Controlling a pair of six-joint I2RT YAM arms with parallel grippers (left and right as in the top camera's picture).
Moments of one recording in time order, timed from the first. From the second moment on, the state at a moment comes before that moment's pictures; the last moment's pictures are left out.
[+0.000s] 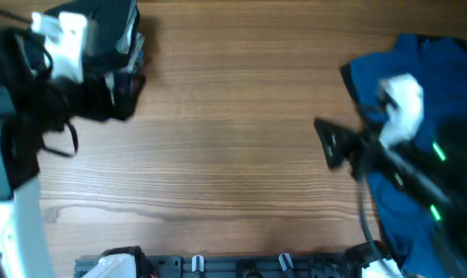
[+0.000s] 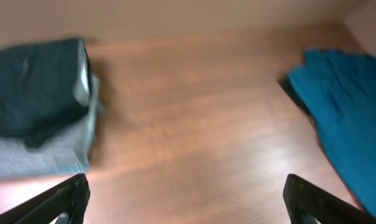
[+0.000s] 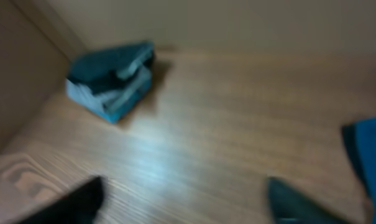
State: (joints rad) left arm 0.08 1.31 1.88 -1.34 0.42 0.13; right arm 0.28 0.85 1.37 -0.97 -0.24 0.19
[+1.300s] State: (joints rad) left arm 0.05 1.26 1.87 -1.41 0.25 -0.09; right arm 0.12 0.03 0.23 -0.26 -0.29 -0.24
